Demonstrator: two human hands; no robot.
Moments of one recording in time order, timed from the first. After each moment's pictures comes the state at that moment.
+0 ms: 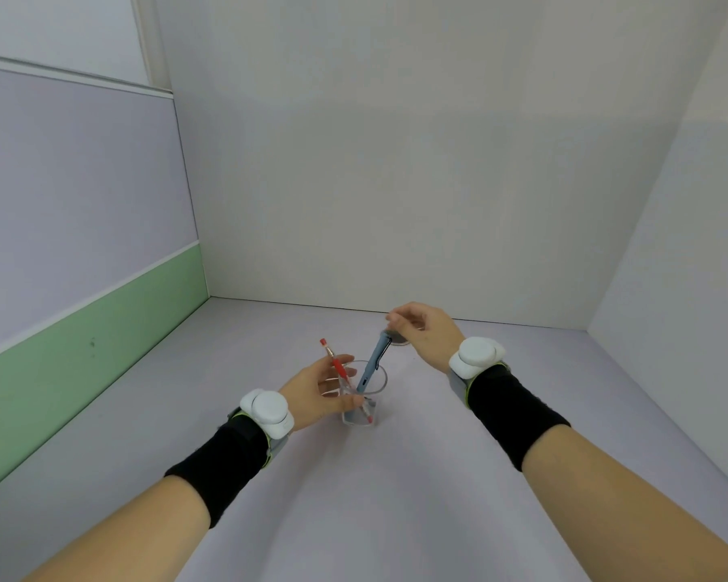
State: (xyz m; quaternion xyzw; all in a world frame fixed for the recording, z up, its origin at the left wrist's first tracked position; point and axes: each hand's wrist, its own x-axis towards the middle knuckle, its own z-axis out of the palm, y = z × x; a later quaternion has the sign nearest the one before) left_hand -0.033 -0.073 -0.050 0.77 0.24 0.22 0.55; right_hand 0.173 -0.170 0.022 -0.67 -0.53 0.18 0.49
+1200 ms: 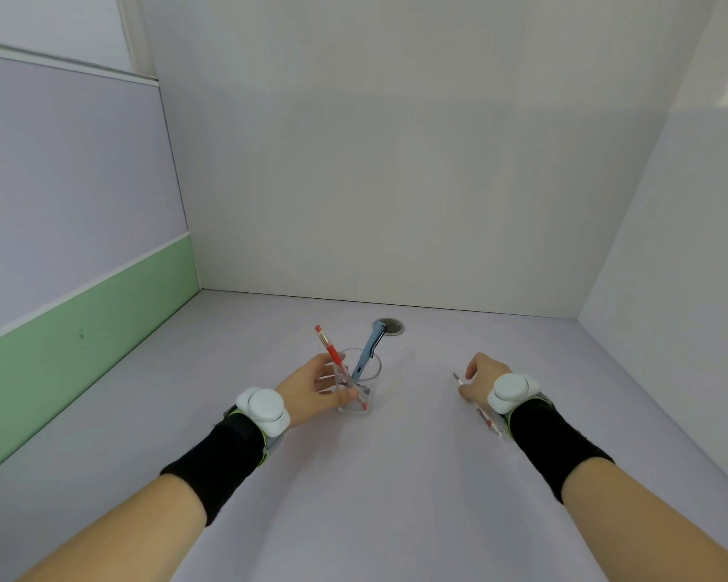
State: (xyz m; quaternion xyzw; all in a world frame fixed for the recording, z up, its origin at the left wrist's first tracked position) left_hand -0.030 -0.079 -0.061 0.76 0.26 0.22 0.56; right_hand 0.238 -0.240 -0.037 -0.91 -0.37 0.11 0.15
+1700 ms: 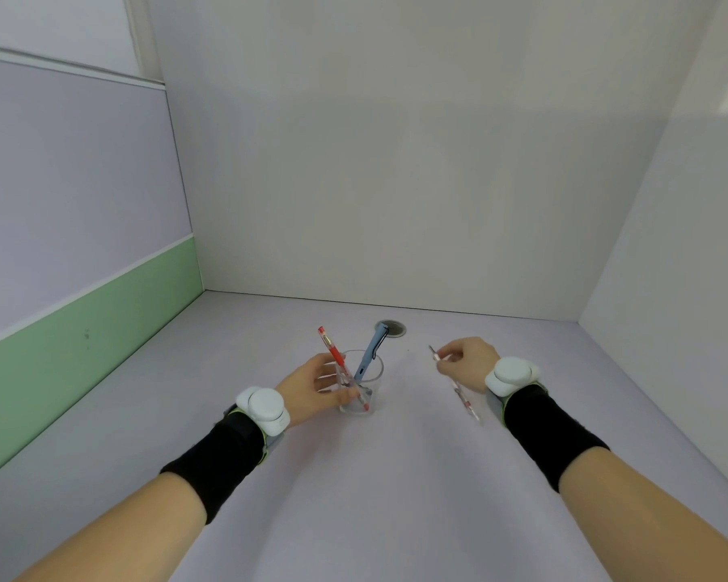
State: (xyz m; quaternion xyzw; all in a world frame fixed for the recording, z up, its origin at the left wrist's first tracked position) left_hand -0.033 -0.077 -0.061 0.76 0.26 0.22 0.56; right_hand 0.221 -0.222 -0.015 -0.85 -0.42 0.14 0.30
